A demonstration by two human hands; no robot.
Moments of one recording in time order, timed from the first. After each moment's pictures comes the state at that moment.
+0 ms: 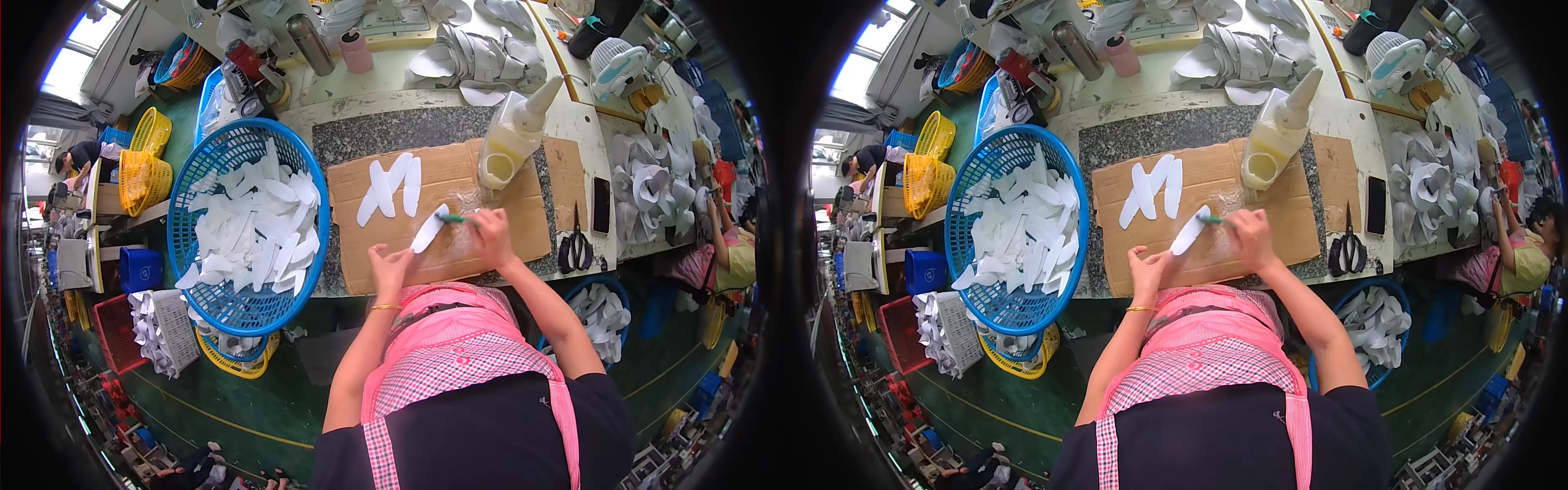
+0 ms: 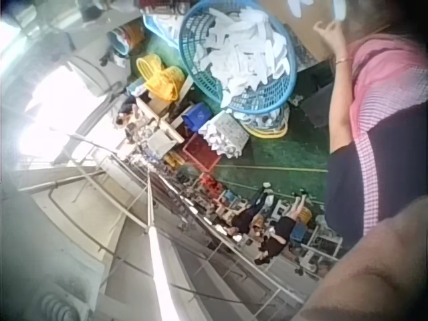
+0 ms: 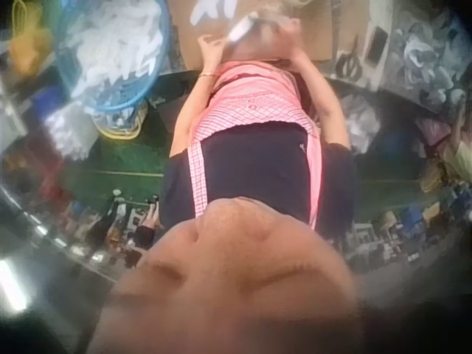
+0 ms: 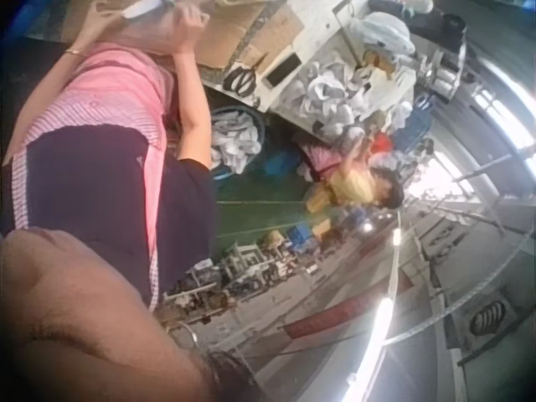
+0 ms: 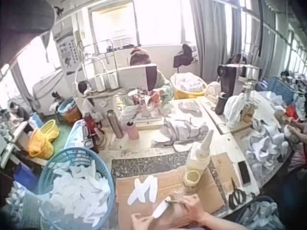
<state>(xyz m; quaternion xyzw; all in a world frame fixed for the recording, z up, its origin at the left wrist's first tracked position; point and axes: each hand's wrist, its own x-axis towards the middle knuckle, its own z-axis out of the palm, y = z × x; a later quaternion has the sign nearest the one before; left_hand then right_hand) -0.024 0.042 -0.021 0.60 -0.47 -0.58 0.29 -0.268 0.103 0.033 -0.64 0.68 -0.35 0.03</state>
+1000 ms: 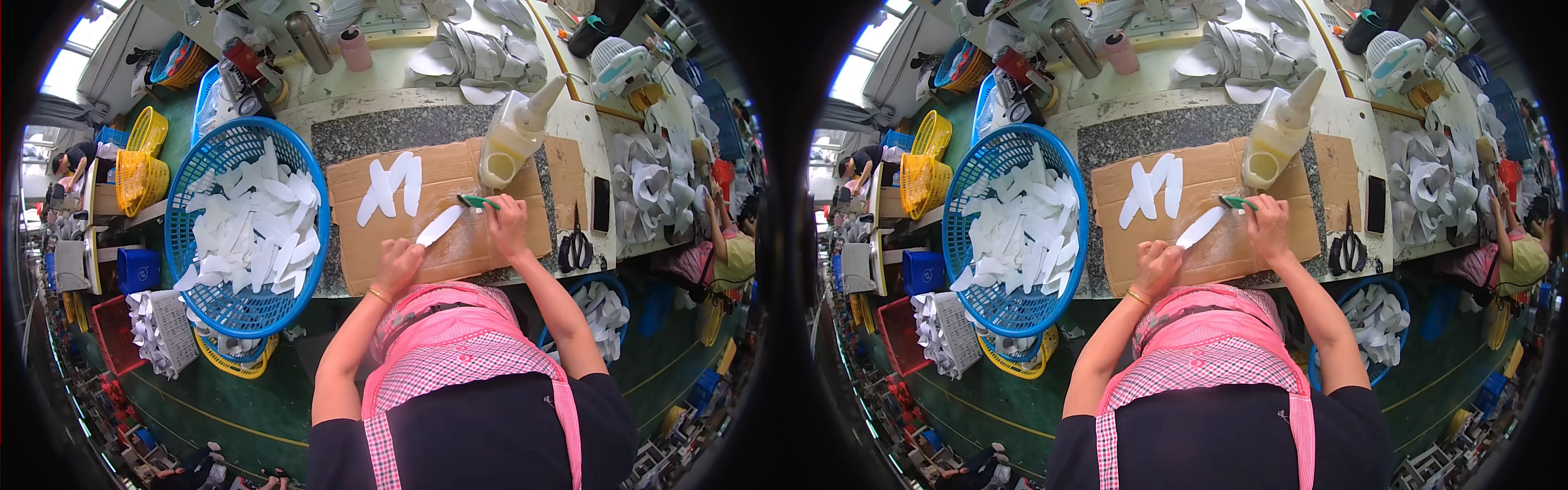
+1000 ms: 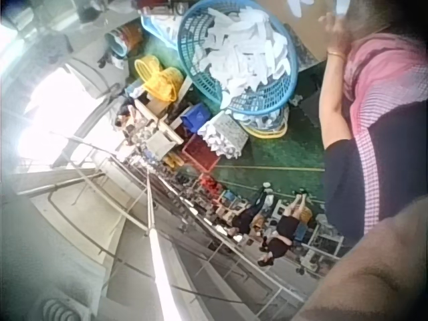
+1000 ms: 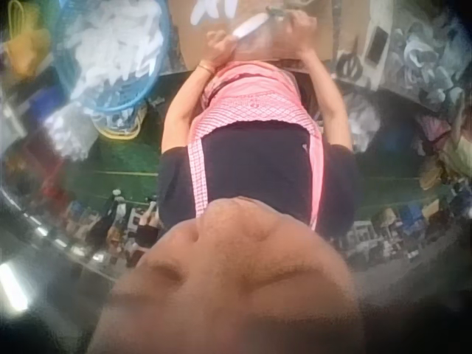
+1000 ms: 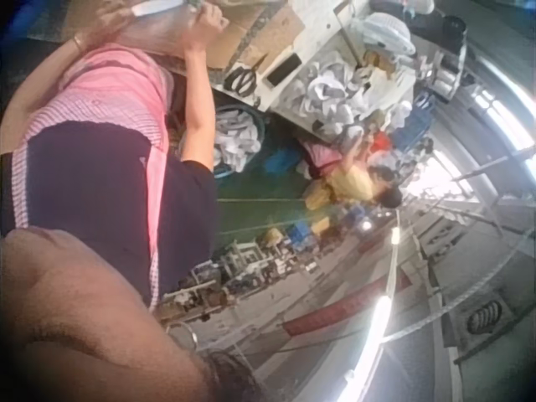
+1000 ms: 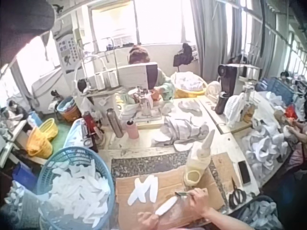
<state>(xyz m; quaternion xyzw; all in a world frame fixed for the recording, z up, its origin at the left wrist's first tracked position) -0.016 0.016 -0.010 0.22 -0.93 -0.13 0.27 -0.286 0.098 0.048 -0.59 0.74 -0.32 0.01</state>
